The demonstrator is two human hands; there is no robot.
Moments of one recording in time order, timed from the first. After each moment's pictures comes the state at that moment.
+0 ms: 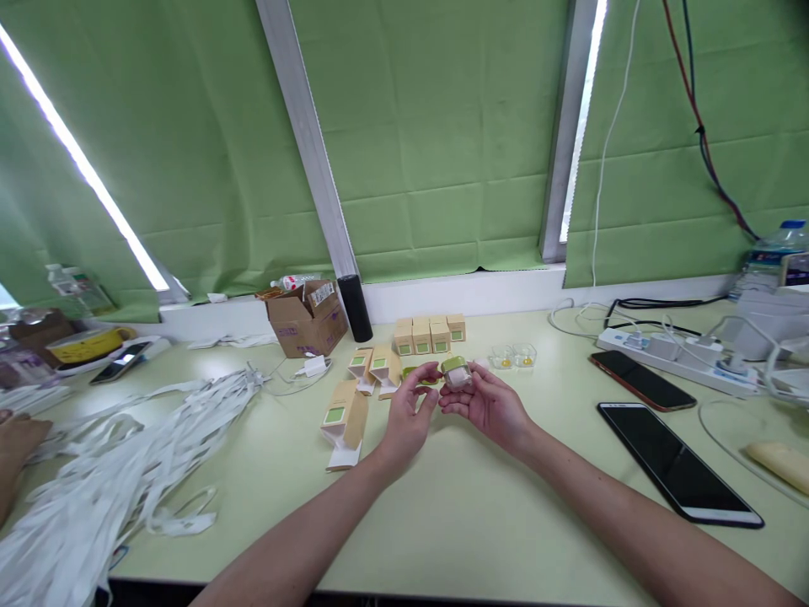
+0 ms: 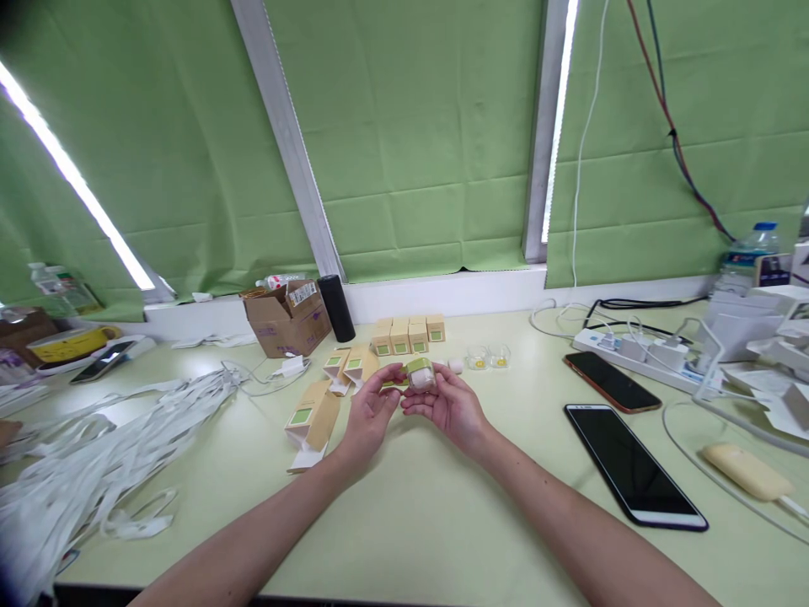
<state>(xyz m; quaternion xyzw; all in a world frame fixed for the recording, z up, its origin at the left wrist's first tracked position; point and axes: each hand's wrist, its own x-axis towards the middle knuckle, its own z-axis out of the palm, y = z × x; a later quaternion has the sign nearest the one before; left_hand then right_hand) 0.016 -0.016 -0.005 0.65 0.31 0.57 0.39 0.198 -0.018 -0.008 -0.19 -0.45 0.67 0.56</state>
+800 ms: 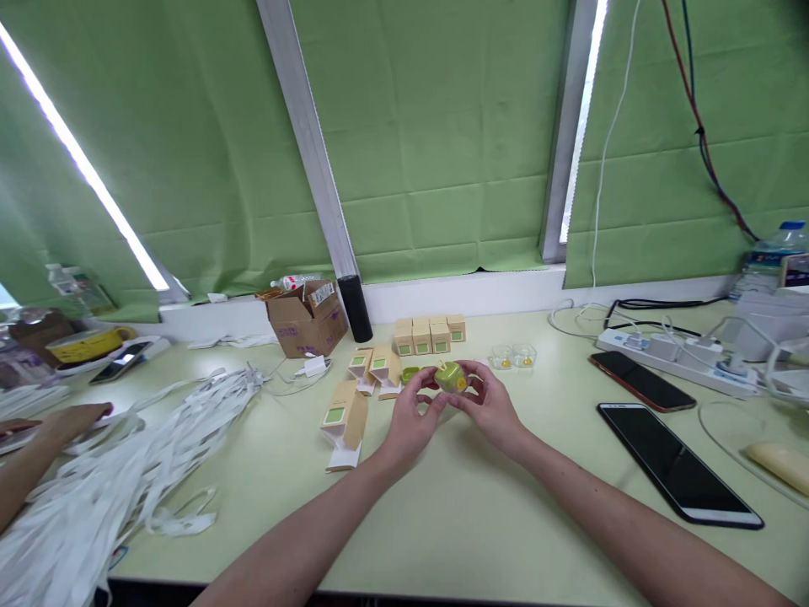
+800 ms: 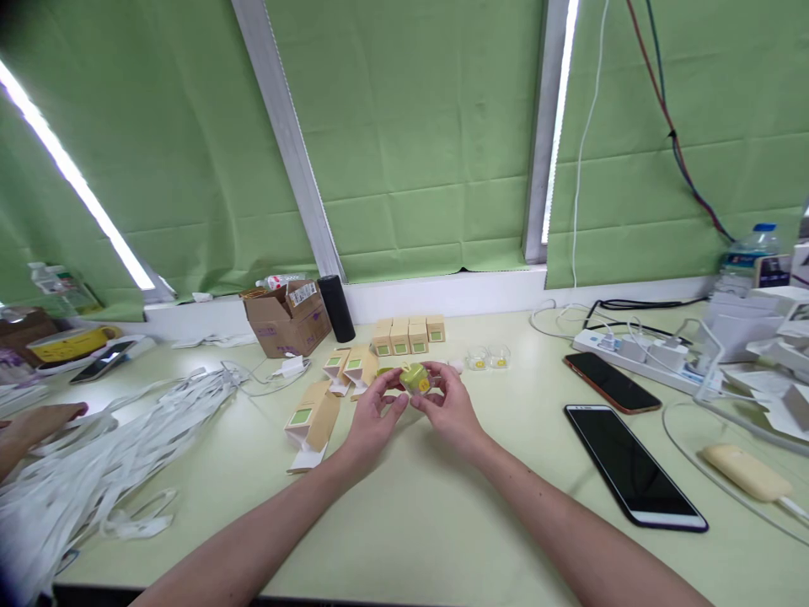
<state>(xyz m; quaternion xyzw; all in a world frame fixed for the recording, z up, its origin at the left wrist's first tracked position) 0.020 -0.020 -0.002 0.65 0.38 0.53 0.39 0.190 -0.017 -0.017 -0.35 -0.55 0.45 0.61</state>
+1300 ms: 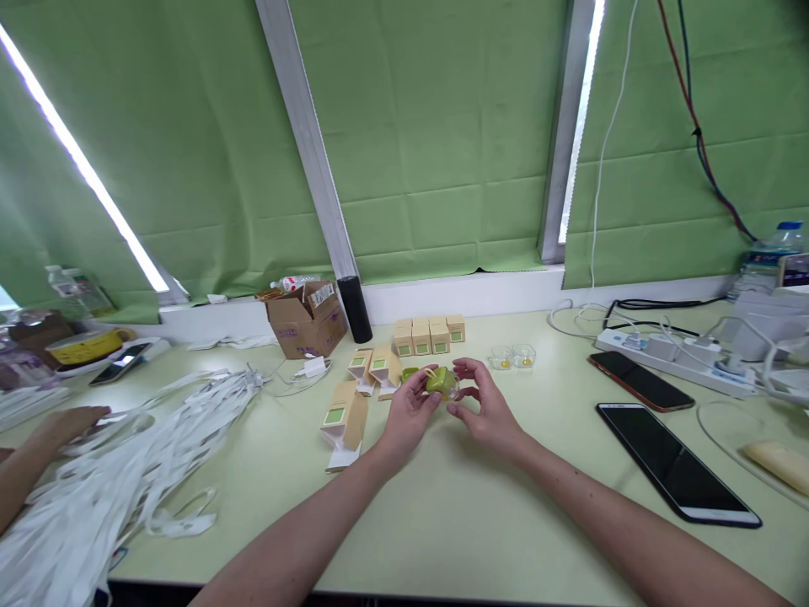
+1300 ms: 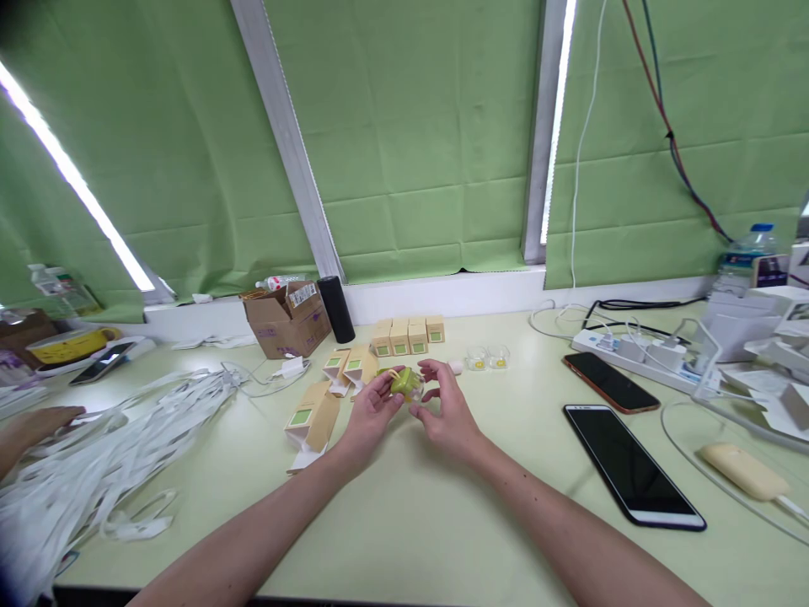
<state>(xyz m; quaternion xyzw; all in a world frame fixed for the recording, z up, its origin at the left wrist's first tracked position) 0.017 -0.010 -0.008 0.59 0.31 0.55 0.50 0.193 -0.024 -0.017 -0.35 -0.67 0.32 0.57</state>
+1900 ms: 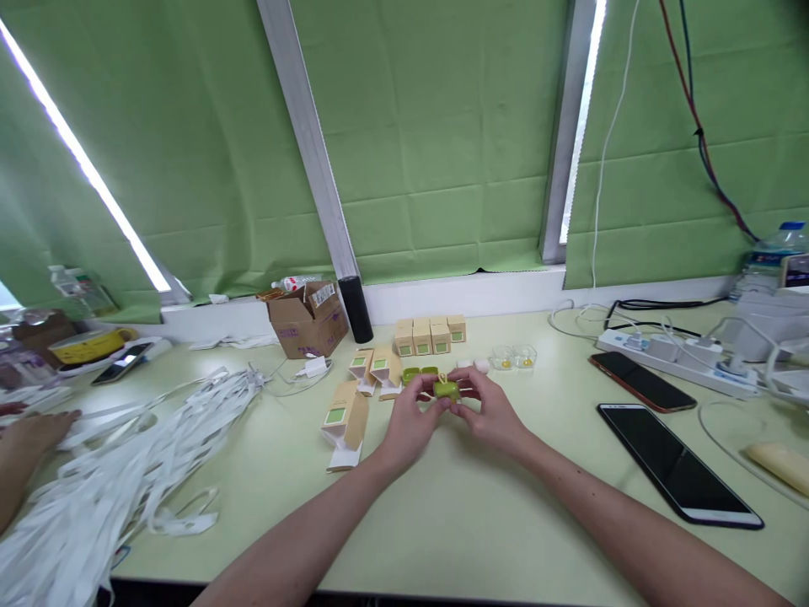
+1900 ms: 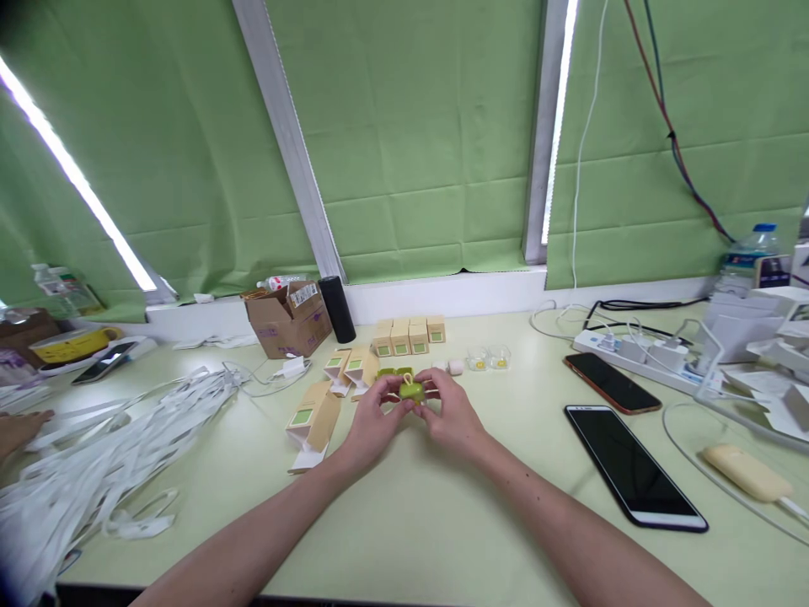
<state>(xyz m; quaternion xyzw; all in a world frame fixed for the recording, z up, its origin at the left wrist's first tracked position) 0.019 -0.015 -0.005 0.67 0.42 0.50 0.34 0.199 -0.016 -0.019 -0.37 -0.69 0.33 0.53</state>
